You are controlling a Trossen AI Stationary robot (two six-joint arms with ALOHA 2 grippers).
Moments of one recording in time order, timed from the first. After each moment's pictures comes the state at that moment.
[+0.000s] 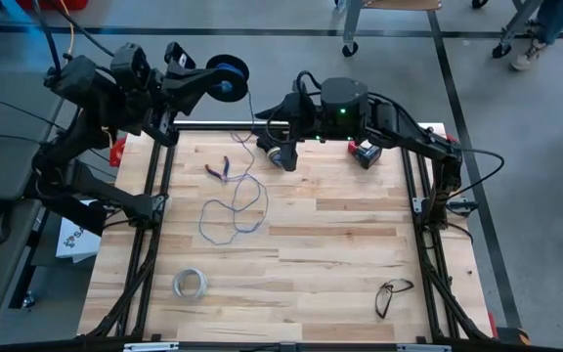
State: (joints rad) left arm 0.10 1.28 1.87 -0.07 0.02 -0.13; right arm -0.09 1.87 2.36 -0.67 0.06 -0.07
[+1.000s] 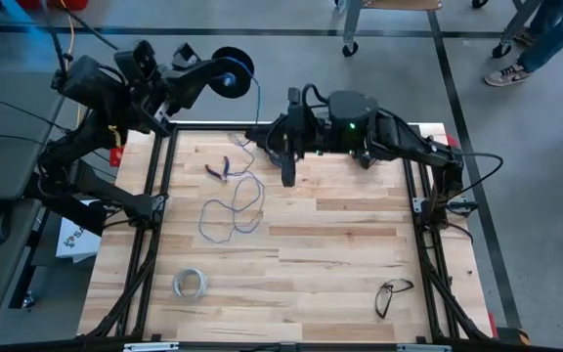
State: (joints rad) left arm 0.10 1.32 1.87 0.05 0.01 -0.30; right arm 0.00 1.87 2.36 -0.53 0.06 -0.11
